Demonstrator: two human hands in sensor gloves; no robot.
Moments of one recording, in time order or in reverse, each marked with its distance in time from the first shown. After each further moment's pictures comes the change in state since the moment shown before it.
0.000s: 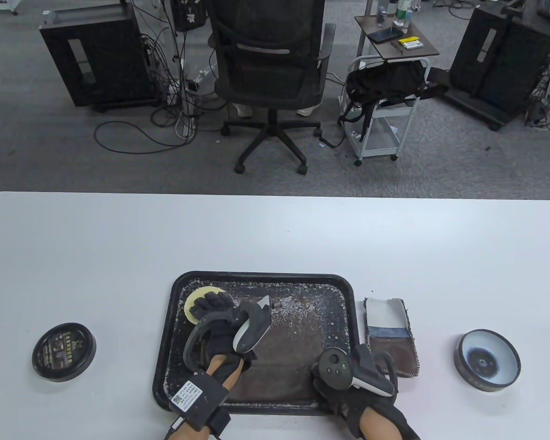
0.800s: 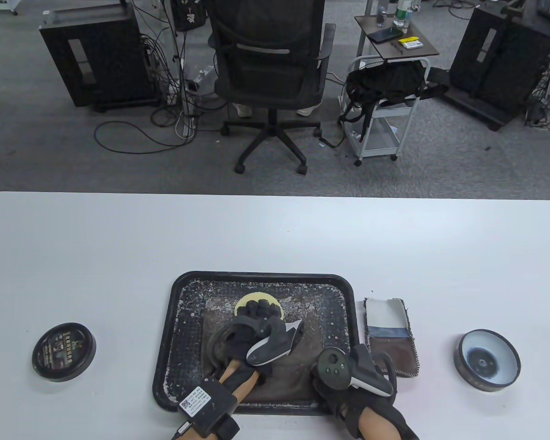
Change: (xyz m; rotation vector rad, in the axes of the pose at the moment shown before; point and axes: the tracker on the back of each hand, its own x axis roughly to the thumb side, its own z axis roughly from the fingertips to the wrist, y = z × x) left_hand 0.034 0.025 0.033 0.154 -0.440 0.175; right_hand 0.003 0.001 -0.001 0.008 0.001 -0.003
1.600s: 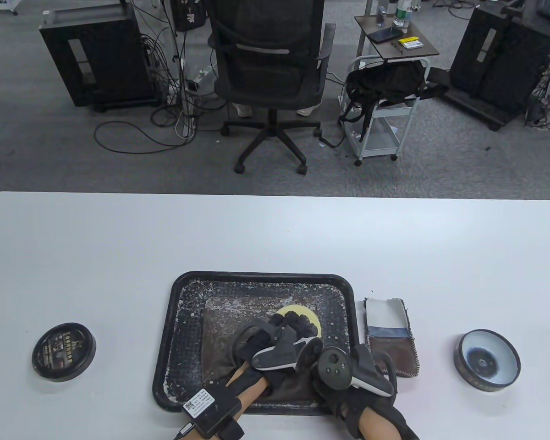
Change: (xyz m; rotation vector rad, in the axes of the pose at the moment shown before) left_hand 0.034 0.005 0.007 0.066 -0.329 0.162; right_hand -0.001 0.000 0.000 0.003 0.001 -0.009
